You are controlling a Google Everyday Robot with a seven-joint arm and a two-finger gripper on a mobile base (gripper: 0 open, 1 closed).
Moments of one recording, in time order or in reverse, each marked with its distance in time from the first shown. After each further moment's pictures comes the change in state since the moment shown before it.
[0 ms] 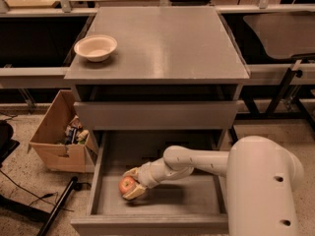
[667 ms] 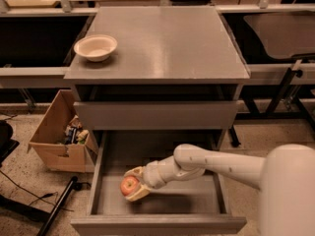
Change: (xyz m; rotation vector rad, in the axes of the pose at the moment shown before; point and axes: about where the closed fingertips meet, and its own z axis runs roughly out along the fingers) arm -0.042 0.031 -0.053 -0.003 -0.094 -0.012
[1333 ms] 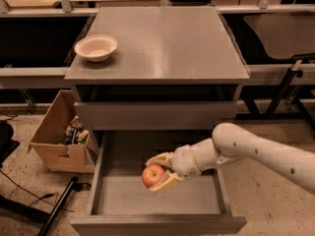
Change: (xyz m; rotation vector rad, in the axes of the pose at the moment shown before) arm -0.098 0.054 -0.152 0.001 -0.005 0.013
